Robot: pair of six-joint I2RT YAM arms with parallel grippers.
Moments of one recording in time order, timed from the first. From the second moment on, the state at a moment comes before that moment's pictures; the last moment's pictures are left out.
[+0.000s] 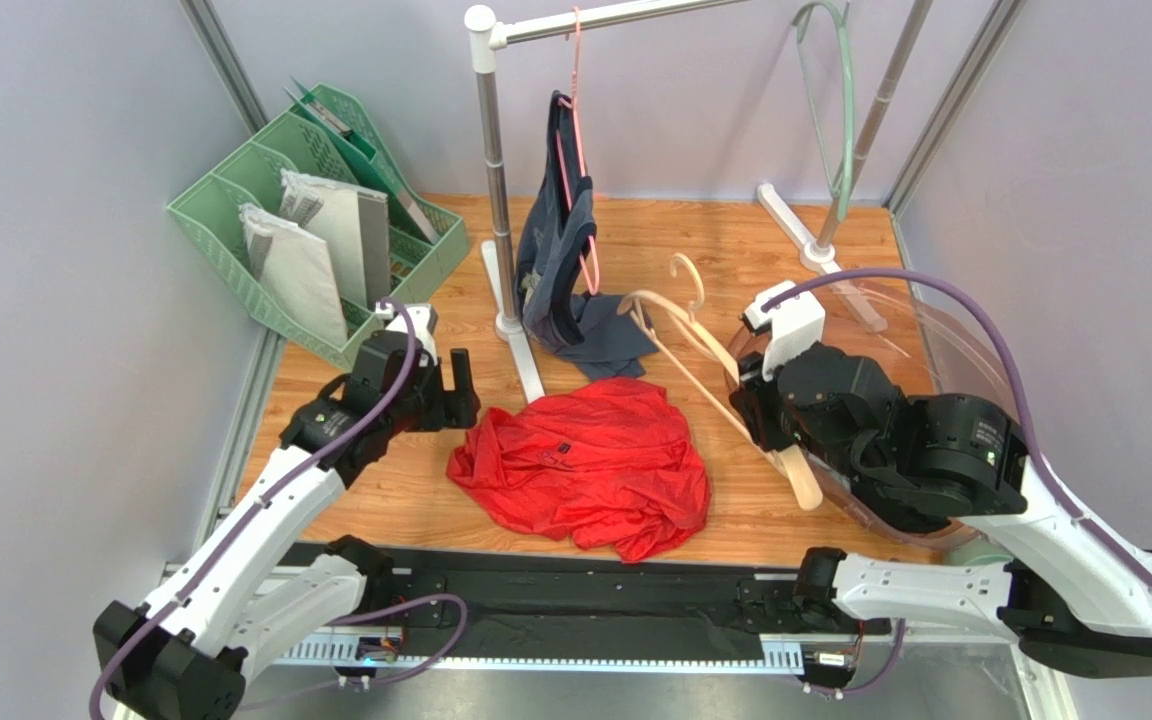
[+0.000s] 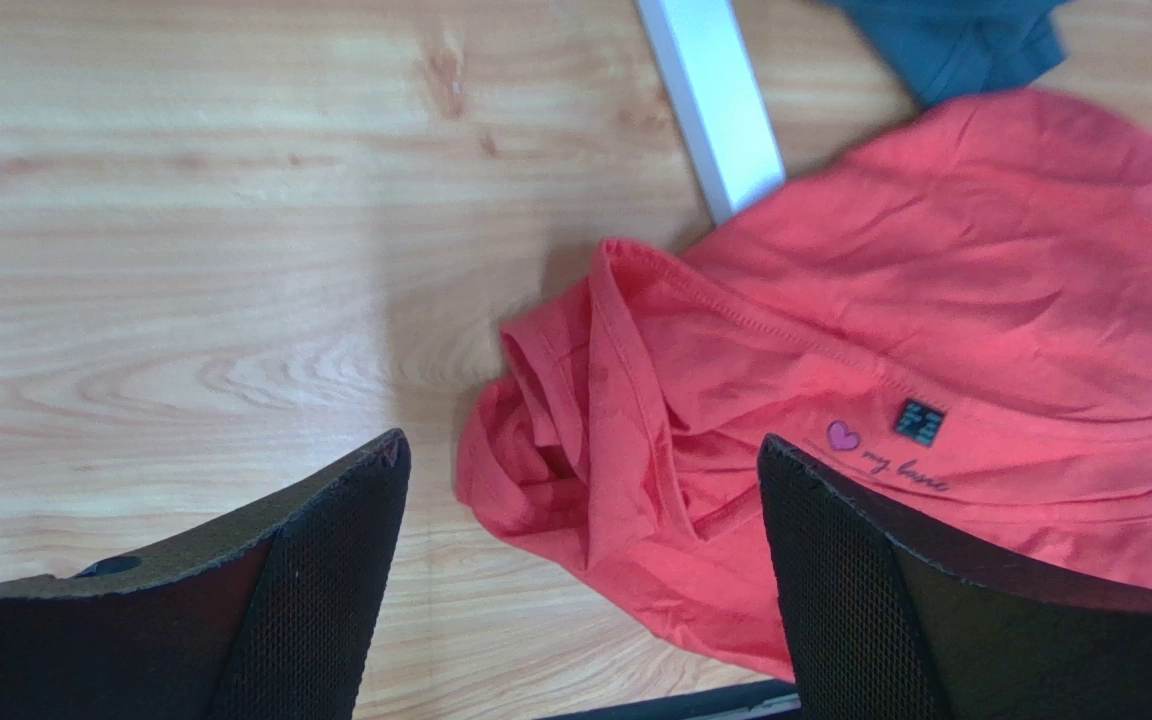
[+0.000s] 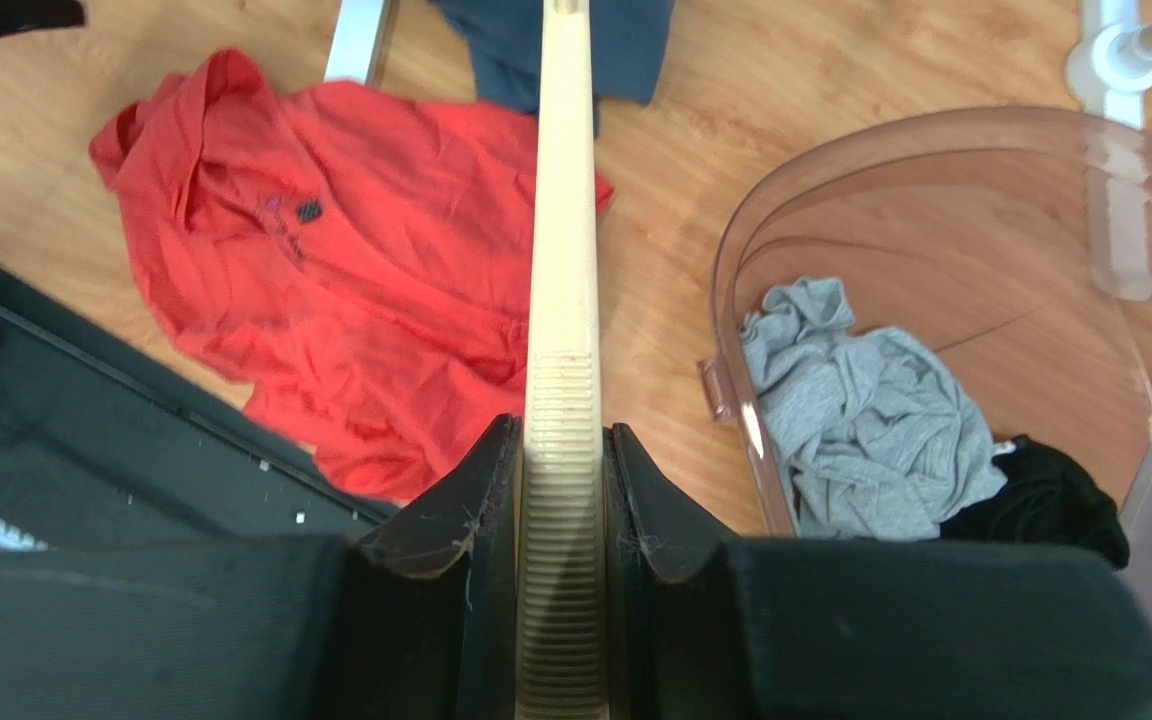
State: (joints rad) left arm -0.45 0.88 0.80 -0.66 -0.12 -0.40; right arm 1.11 0.94 1.49 -1.22 0.56 0.35
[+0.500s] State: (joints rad) left arm -0.45 1.02 0.66 -0.44 -0.01 -0.50; right arm 1.16 0.83 1.45 -1.31 0.31 0.38
